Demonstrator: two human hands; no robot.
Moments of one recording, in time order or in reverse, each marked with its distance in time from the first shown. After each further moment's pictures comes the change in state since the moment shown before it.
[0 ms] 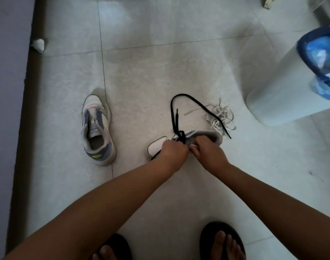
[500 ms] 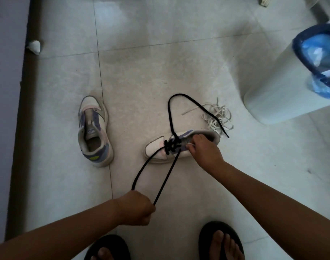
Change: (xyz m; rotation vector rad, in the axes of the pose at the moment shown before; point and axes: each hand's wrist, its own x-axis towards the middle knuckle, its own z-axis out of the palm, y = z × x) left_hand -0.125 -0.025 0.073 -0.113 -0.378 0.395; right_hand 0.010 0.001 0.006 -0.036 -0.011 0.070
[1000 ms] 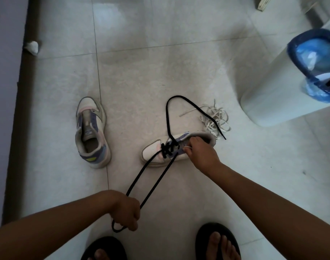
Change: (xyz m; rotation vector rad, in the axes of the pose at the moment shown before) left_hand -0.006 -0.019 -0.020 -0.531 -0.481 -0.153; right_hand 0.000 -0.003 -0.002 0.006 -0.042 0.026
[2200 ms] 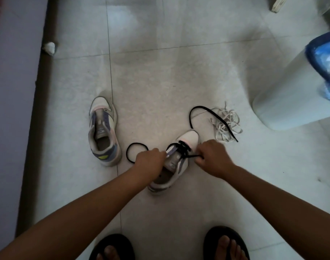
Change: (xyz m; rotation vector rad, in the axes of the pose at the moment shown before) left_hand 0.009 0.022 -0.065 0.189 0.954 -0.291; right_hand -0.002 0.012 -0.004 -0.303 0.015 -0.241
